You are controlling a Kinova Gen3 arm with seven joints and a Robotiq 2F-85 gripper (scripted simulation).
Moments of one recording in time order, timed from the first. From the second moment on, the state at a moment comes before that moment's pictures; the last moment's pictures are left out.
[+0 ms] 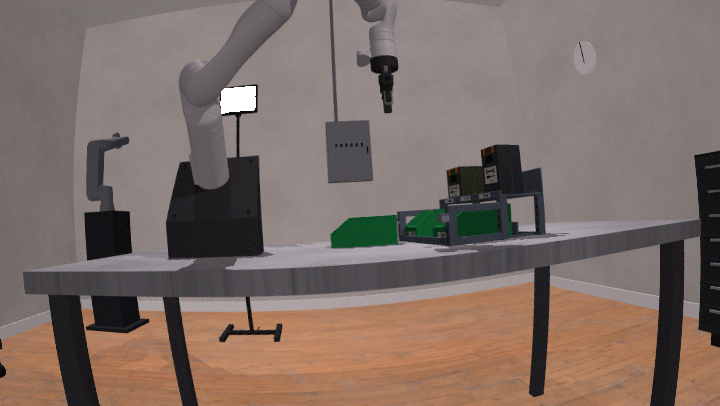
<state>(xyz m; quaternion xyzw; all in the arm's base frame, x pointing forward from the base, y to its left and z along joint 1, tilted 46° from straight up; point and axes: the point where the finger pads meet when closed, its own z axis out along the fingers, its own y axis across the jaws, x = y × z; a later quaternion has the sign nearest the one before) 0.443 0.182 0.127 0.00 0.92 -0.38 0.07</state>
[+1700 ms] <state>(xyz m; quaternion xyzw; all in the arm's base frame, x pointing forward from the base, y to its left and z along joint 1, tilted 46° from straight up) 0.359 0.265 0.028 0.00 0.92 -0.38 0.07</state>
